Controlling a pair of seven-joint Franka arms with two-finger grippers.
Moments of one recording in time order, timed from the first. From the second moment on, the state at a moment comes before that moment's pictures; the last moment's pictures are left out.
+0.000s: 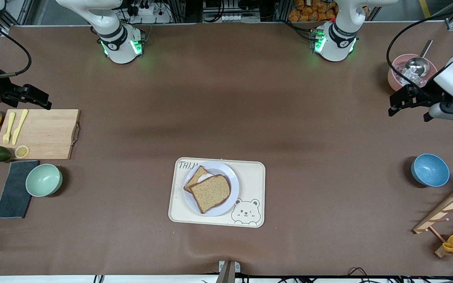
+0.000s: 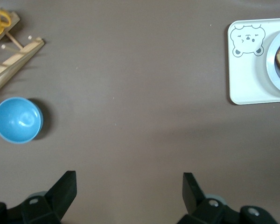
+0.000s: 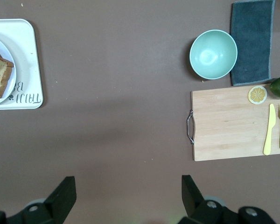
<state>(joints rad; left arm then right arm) -0.13 -0.02 0.05 -1.63 -0.05 1.68 0.05 -0.03 0.01 0.04 -1.58 0.01 1.51 0.10</state>
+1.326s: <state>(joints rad) -0.09 -0.02 -0.06 -1.56 0.01 1.52 -0.12 -0.03 0.01 0.05 -1.59 0.01 1.50 0.10</state>
